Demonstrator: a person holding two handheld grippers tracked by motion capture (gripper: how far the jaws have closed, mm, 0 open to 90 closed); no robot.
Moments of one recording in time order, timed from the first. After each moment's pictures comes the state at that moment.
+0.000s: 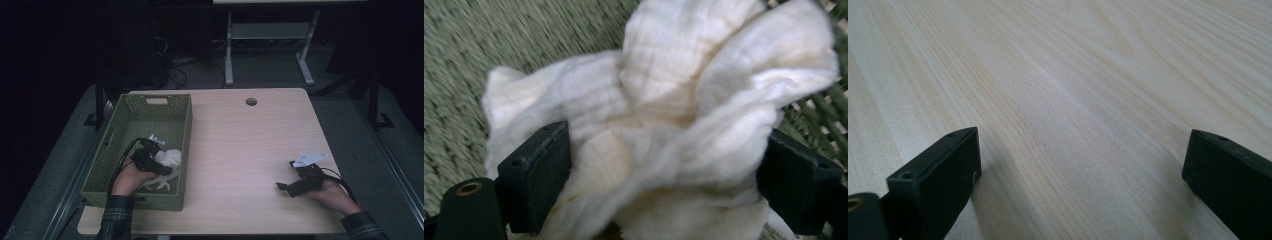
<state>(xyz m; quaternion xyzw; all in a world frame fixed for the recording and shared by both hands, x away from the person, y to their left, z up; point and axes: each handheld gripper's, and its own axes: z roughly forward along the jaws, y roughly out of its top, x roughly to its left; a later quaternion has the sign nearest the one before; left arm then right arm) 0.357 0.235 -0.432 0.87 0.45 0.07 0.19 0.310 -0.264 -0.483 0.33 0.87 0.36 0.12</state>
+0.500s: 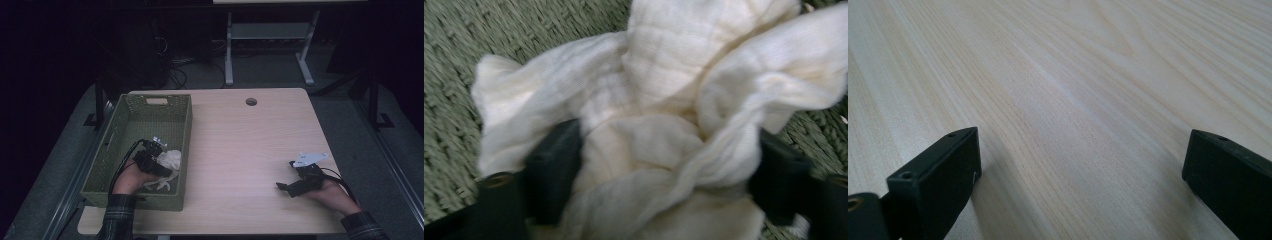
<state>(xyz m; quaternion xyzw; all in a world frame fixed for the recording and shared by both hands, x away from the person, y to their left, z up) 0.355 0.230 -0.432 0.88 0.44 0.07 0.17 0.310 -0.264 -0.483 0.33 0.87 0.36 0.12</state>
